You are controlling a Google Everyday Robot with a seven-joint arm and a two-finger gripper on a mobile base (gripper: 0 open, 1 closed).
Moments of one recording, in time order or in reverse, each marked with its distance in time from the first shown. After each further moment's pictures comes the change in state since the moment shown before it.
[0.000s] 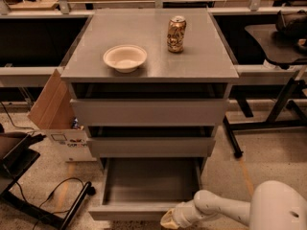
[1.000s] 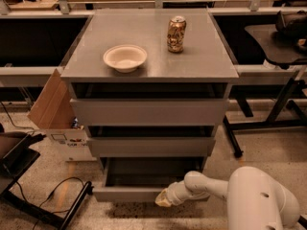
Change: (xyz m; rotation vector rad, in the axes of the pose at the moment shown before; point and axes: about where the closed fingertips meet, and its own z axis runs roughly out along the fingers) arm -0.052 -0.089 0.008 0.075 0.030 -0.026
